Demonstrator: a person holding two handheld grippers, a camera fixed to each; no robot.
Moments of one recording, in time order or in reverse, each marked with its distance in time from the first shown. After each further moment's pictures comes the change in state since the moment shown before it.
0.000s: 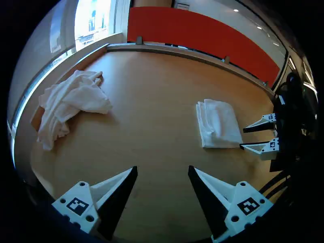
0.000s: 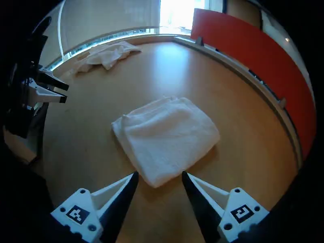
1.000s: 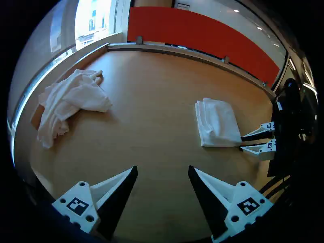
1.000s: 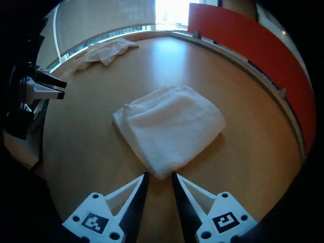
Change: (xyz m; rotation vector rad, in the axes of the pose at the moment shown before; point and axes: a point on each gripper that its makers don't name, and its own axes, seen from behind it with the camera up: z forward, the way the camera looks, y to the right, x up) left arm -0.004 0.002 -0.002 -0.005 0.000 -0.004; right arm -0.018 -0.008 0.007 0.004 -0.023 0.048
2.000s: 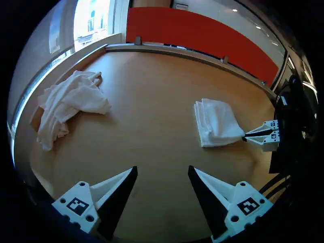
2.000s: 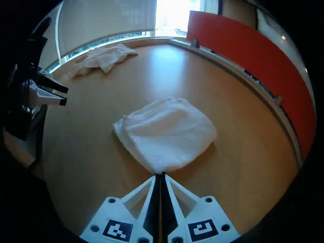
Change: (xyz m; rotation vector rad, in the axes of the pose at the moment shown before) left arm 0.005 0.000 0.000 -0.006 0.005 0.011; right arm 0.025 0.009 -0.015 -0.043 0.066 -0.035
